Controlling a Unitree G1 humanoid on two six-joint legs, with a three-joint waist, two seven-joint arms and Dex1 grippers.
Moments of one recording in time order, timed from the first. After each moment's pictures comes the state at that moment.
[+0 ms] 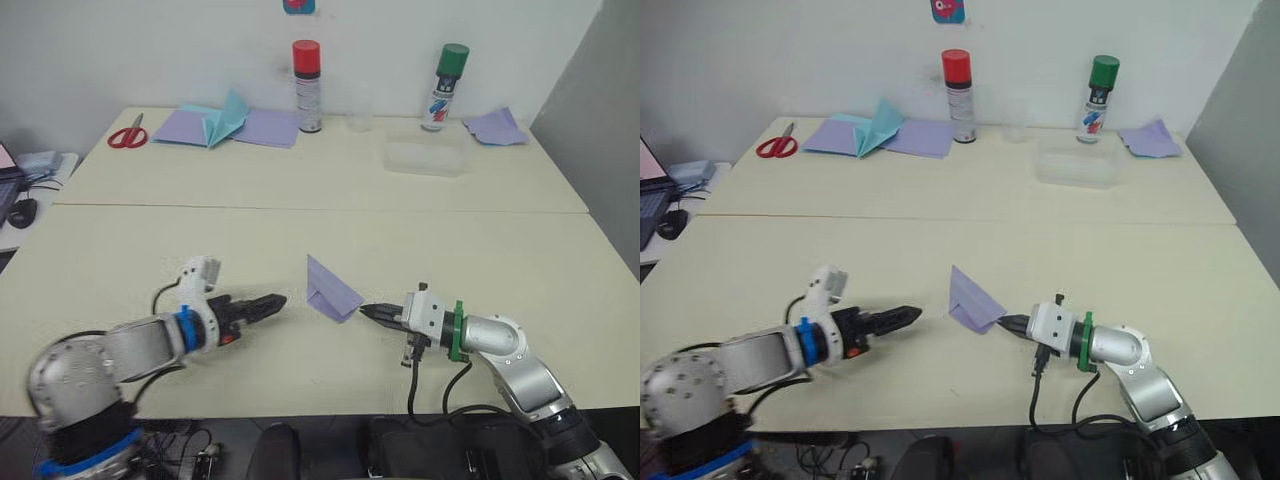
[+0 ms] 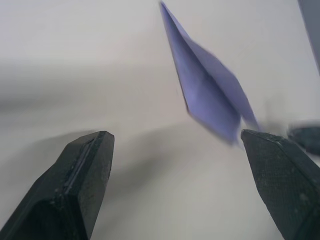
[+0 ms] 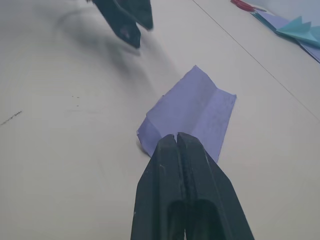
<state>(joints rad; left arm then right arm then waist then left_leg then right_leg) -0.20 0.60 0.50 -0.45 -1.20 1.56 -0.18 -0.17 -0.47 0.28 -0.13 0.07 -0.10 0.86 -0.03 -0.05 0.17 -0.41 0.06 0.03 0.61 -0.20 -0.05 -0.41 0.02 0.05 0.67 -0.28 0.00</state>
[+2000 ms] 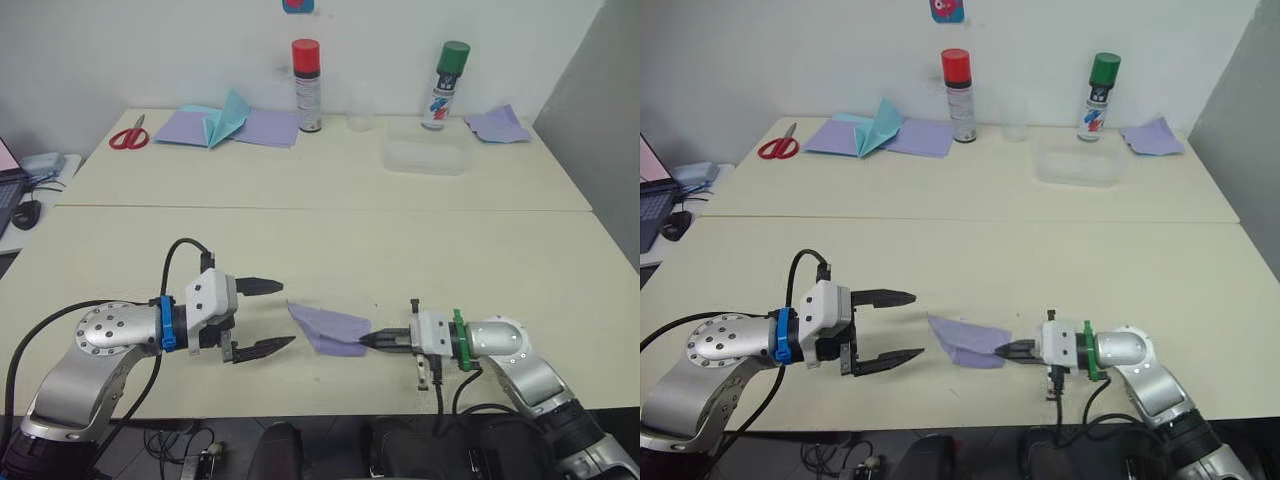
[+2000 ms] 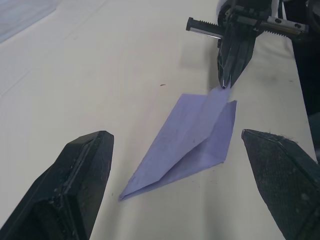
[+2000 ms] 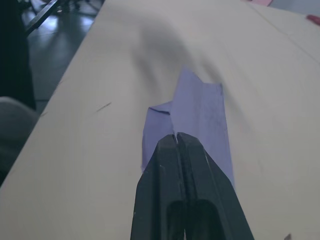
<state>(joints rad) -0.01 0.83 0.08 -0.38 -0.45 0.25 -1.11 -0.20 -0.58 0.33 0.00 0.21 -0.28 1.18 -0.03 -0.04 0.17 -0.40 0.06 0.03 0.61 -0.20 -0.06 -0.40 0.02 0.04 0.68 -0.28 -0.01</state>
